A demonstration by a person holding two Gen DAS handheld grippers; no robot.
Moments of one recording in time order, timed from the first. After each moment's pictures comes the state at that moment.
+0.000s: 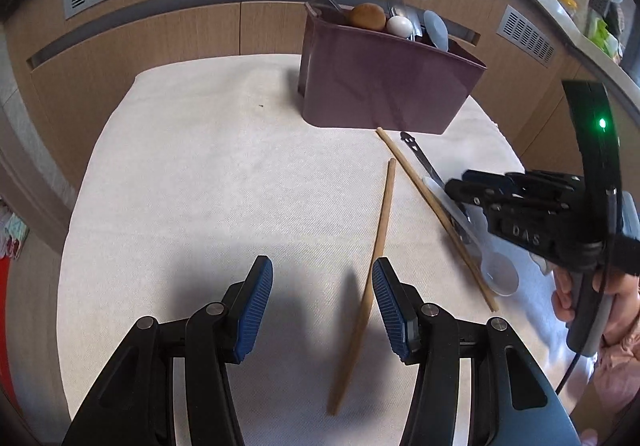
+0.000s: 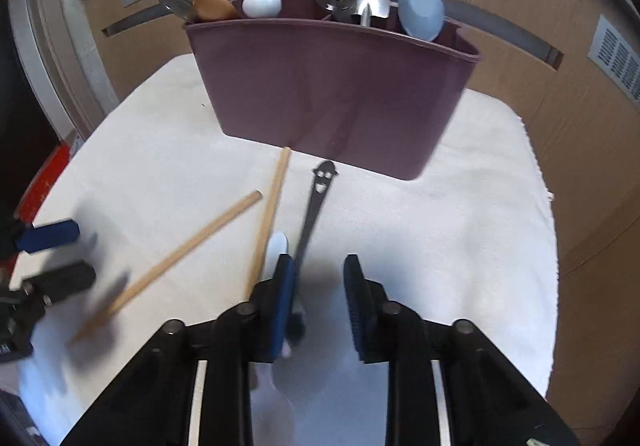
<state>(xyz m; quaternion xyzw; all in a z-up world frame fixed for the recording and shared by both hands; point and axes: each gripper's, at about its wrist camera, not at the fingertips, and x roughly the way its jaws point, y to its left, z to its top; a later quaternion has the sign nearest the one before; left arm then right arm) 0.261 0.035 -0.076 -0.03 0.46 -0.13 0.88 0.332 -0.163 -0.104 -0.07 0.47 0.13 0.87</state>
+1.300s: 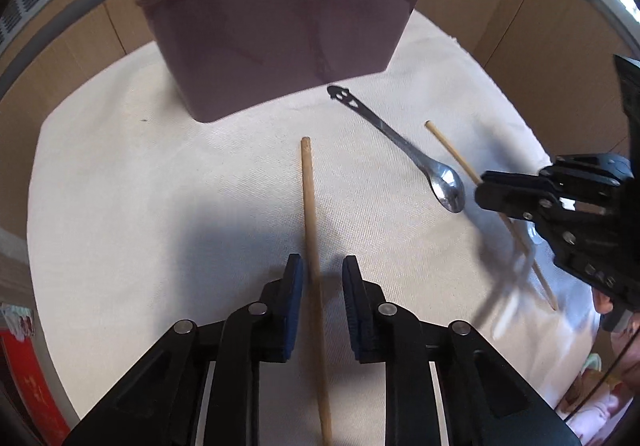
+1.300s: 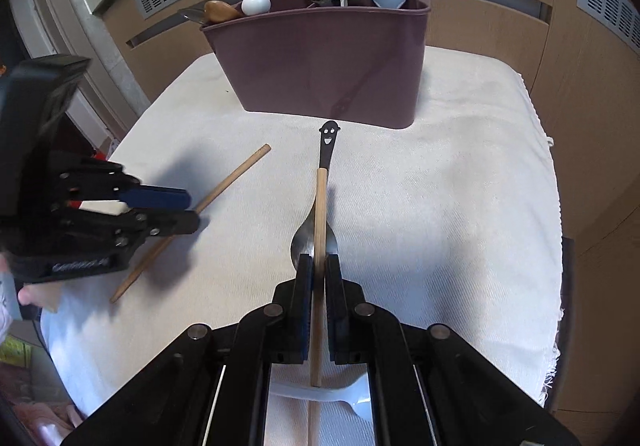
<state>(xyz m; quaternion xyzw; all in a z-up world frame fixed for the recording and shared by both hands) 0.322 -0.039 -0.095 0.09 0.56 -0.22 0.80 0.294 -0.211 -0.101 -0.01 0.49 0.19 0.85</state>
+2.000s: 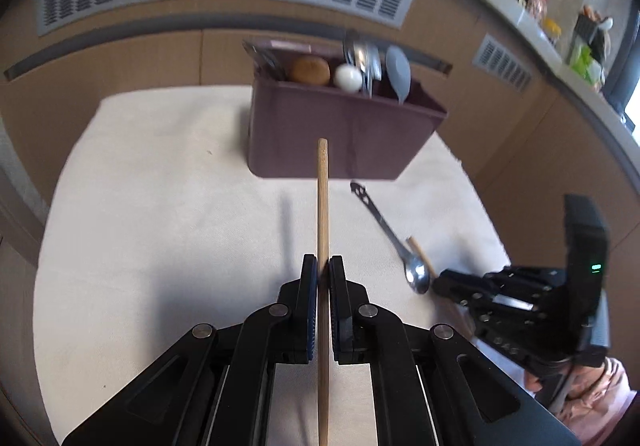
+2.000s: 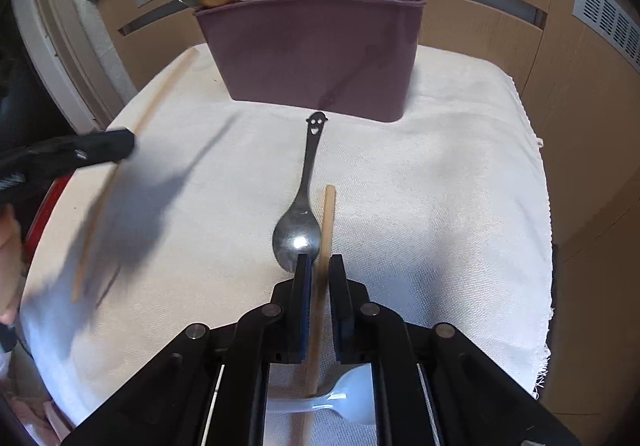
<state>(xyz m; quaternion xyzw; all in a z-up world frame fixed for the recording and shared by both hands) 0.280 0.010 -0.046 -0.08 0.42 -0.16 0.89 0.294 -0.205 -0.111 -0.04 0.49 0.16 0.86</state>
